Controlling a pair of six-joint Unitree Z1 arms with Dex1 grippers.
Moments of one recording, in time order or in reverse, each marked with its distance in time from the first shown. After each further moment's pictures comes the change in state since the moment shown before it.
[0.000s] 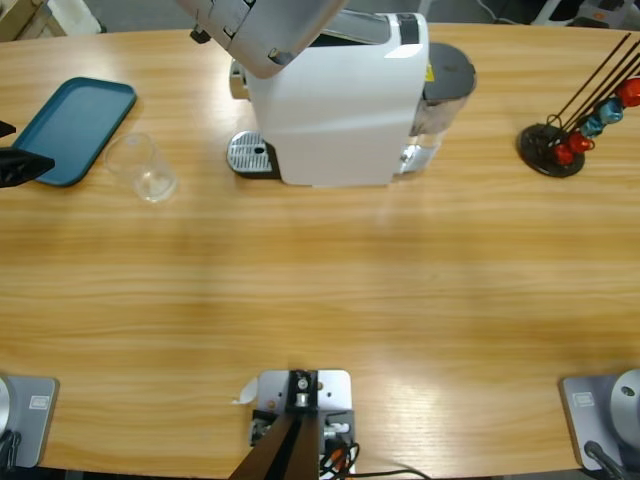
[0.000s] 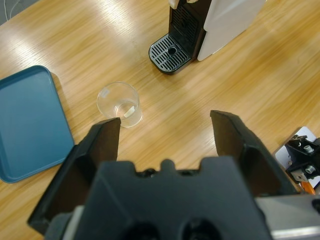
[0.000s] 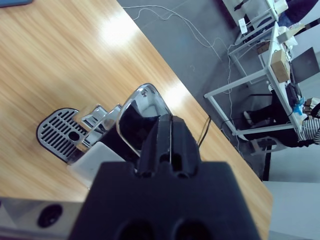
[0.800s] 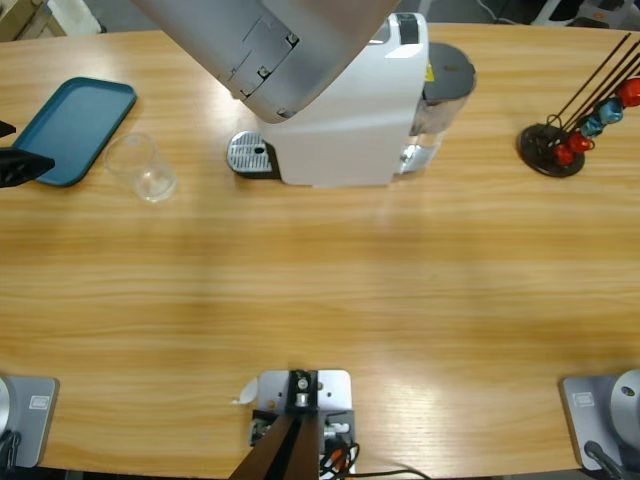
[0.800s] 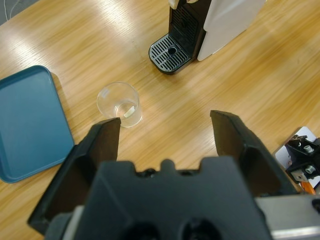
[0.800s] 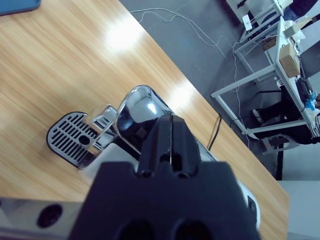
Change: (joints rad) arm 0 0.000 0.000 0.000 0.000 0.000 0.000; arm 1 0.000 -0.002 0.090 -0.097 0.015 0.047
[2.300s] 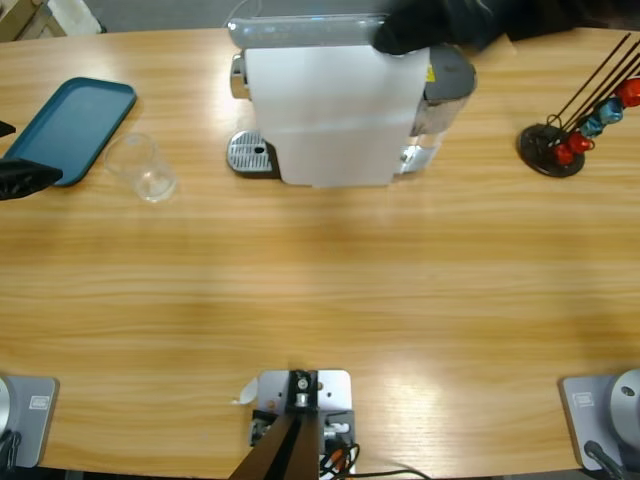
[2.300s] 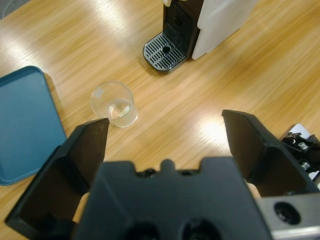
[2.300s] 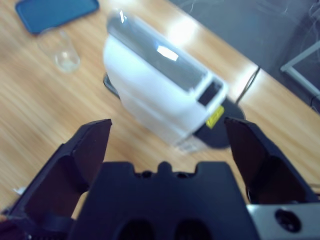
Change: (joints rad) arm 0 -0.005 0.000 0.000 0.005 -0.022 0.000; arm 1 -0.097 -0.652 0.478 0.100 0.393 0.205
